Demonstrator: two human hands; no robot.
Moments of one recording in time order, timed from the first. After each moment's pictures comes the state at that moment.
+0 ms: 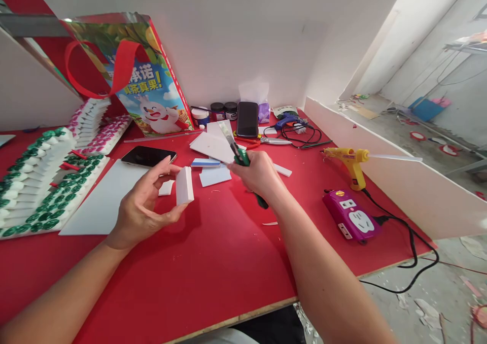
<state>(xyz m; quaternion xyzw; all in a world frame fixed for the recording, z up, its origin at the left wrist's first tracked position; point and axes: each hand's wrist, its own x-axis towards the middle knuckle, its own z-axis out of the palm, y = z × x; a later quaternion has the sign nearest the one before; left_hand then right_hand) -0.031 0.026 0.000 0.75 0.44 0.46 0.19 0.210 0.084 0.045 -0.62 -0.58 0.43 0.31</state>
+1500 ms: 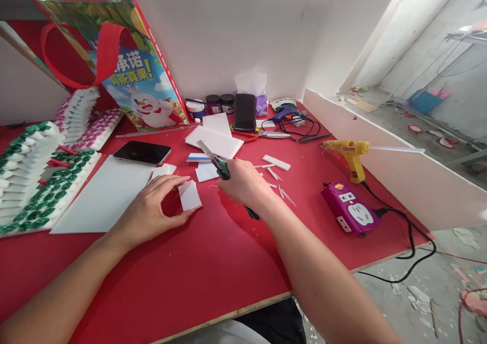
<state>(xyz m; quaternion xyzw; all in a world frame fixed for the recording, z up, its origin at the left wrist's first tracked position) -0.036 0.025 -0.011 0.82 0.51 0.26 0.10 0.191 0.066 0.052 -0.63 -0.69 0.34 0.08</state>
